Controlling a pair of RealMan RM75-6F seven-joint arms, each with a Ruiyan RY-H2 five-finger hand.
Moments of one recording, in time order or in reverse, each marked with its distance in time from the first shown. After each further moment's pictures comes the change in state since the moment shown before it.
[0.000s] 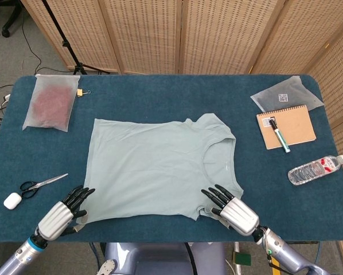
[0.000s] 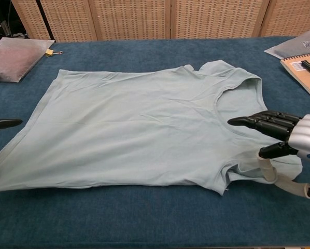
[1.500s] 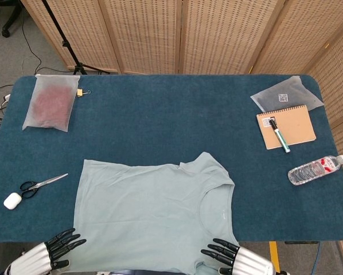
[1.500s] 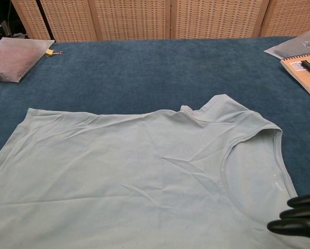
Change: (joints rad) left arm 0.108 0.141 0.184 0.080 0.223 0.330 0.095; right arm -0.057 0.165 -0.251 -0.109 -0.345 0.179 0.078
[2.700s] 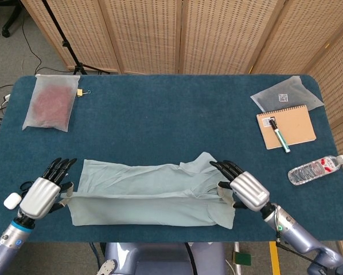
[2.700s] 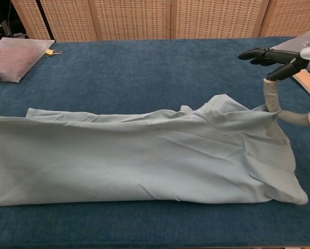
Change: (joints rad) left arm -0.244 0.315 -0.327 -0.933 -0.406 -0.621 0.448; right arm 0.192 0.064 0.368 -0.148 0.544 -0.315 0.175
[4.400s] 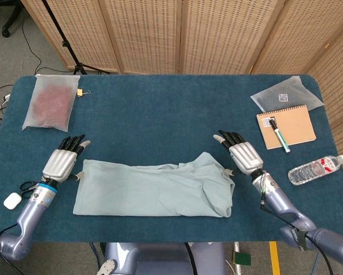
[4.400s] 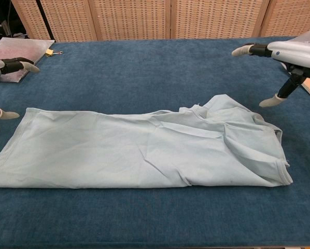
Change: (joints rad) left arm -0.176 -0.079 -0.209 0.002 -0.401 -0.456 0.173; right arm 0.108 -0.168 0.176 0.250 0.318 -0.258 -0.119
